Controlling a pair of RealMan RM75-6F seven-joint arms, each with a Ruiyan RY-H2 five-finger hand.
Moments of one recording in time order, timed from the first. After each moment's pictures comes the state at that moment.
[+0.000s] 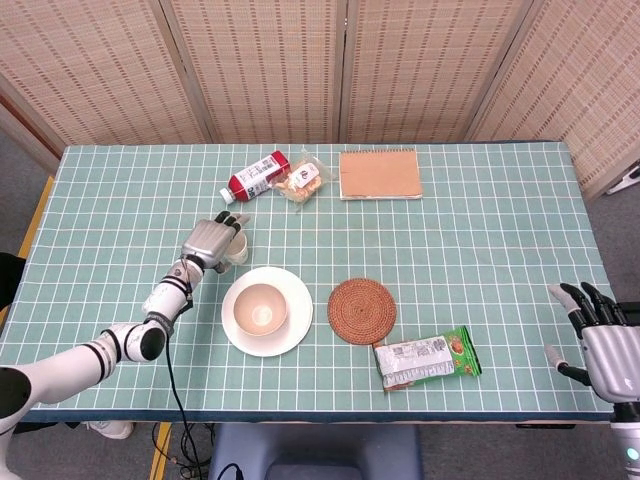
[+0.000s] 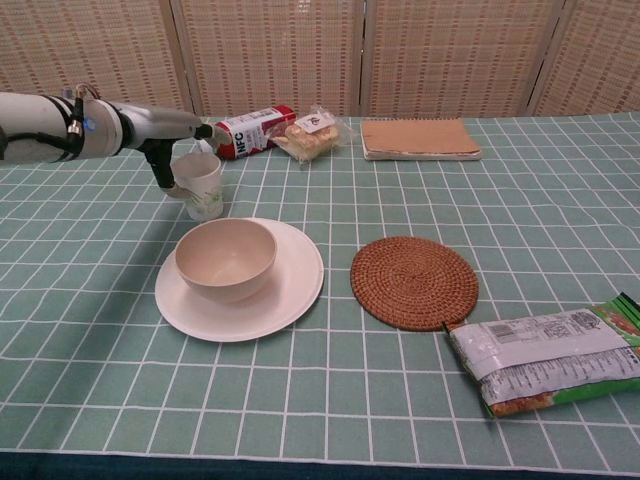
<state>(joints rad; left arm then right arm) -1.07 -1.54 -0.17 -1.08 0.75 0.57 0.45 0.06 -1.01 0.04 -1.71 -1.53 1.49 -0.05</state>
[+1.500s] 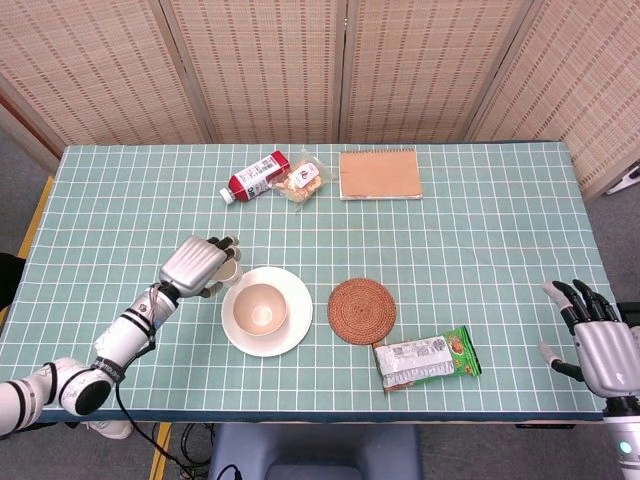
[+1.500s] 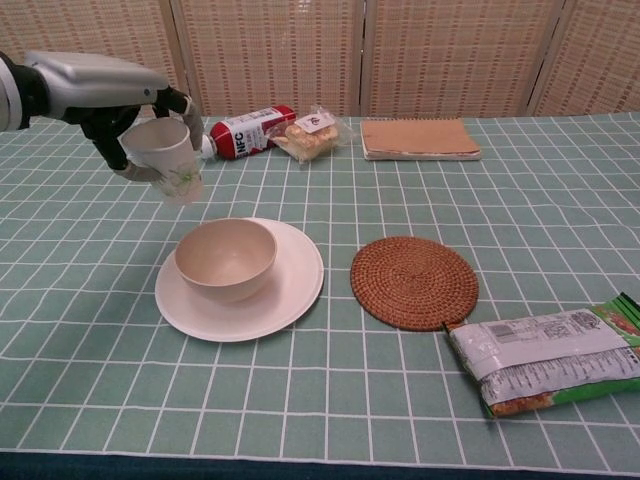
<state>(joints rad) -0.92 -1.20 -0.10 -1.63 1.13 0.85 0.34 0.08 -1.02 0.05 -1.70 -1.52 1.46 -0.05</state>
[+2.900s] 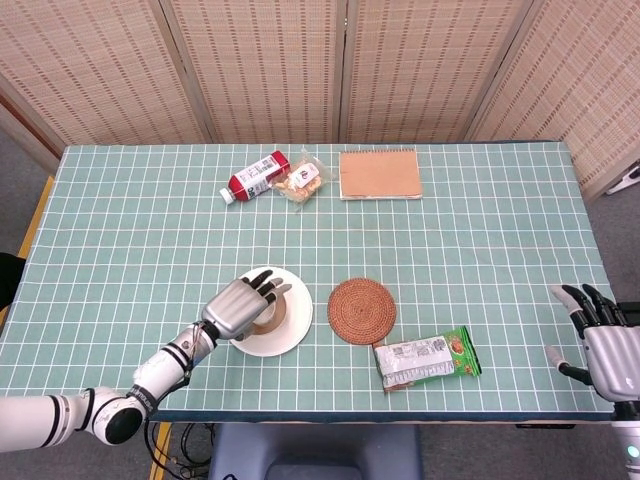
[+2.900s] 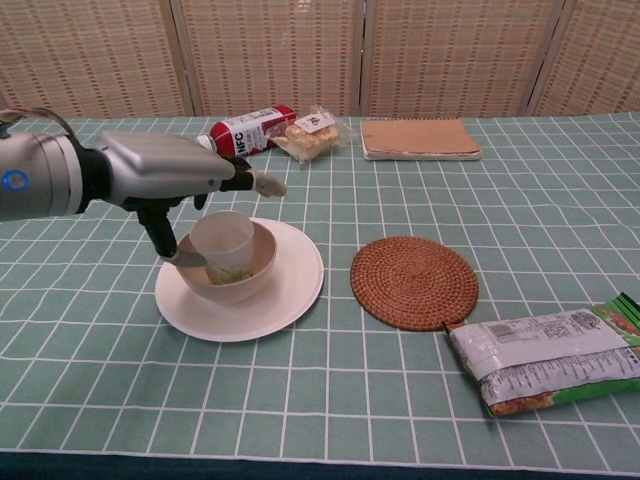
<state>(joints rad) -0.97 -1.31 -0.05 -1.77 0.99 0.84 0.62 0.06 -1.04 0.04 -1.65 -1.52 1.47 0.00</state>
